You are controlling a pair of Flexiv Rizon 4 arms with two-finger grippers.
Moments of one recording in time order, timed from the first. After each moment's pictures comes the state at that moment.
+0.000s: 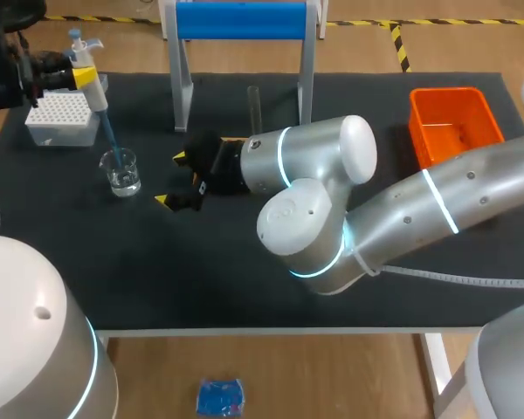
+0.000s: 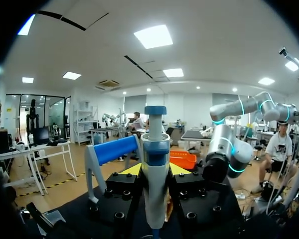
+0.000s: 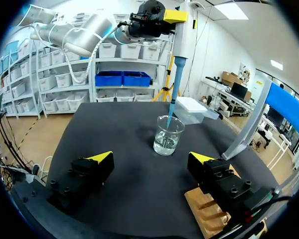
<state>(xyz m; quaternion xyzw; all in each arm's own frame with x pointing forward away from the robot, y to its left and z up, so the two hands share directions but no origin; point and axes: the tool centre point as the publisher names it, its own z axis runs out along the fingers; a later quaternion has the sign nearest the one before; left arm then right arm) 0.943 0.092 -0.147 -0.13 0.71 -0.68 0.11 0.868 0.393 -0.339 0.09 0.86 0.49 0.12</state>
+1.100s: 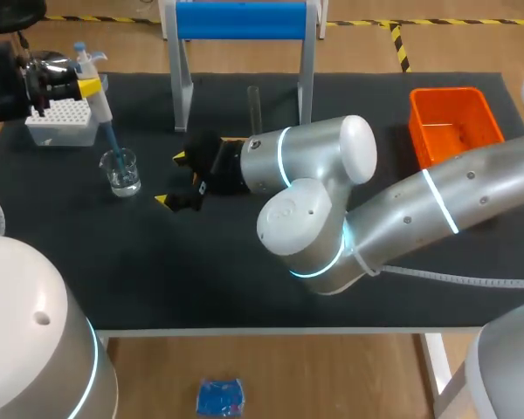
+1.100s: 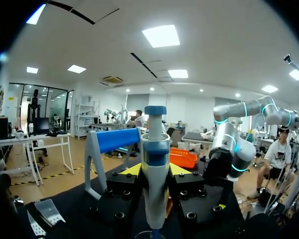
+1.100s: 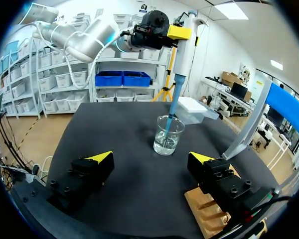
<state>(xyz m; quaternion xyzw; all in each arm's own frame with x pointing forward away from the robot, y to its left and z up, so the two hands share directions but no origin) 0.955 0.095 -0.179 -0.16 0.70 -0.69 0.09 0.868 0.393 -0.339 0.09 0.86 0.49 0.12</state>
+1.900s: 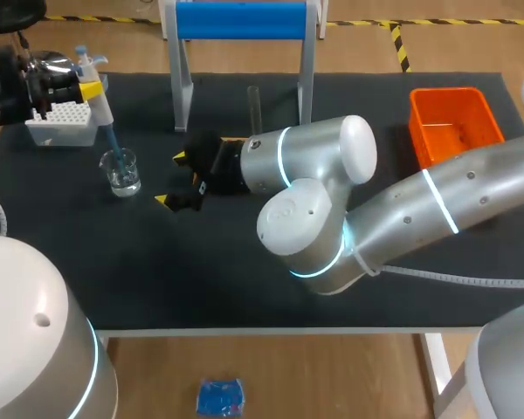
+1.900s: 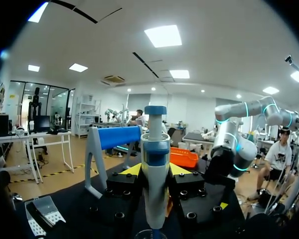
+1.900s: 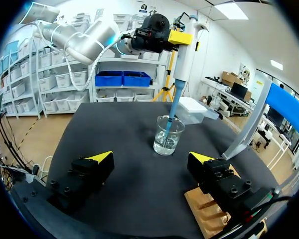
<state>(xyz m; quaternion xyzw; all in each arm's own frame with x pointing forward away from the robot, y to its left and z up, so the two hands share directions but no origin) 0.959 0.095 -0.188 -0.16 0.70 -0.69 0.09 0.868 0.393 -0.339 0.09 0.86 0.49 0.12</state>
